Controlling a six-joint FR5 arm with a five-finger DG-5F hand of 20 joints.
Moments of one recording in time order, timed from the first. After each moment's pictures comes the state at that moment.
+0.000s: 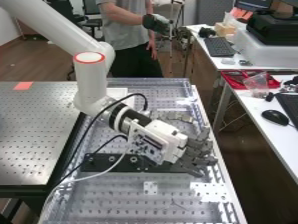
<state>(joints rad) 1.54 -2.22 -1.60 -2.56 -1.04 0.58</state>
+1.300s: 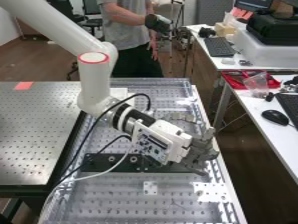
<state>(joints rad) 1.54 -2.25 -1.56 -2.58 -1.05 0.58</state>
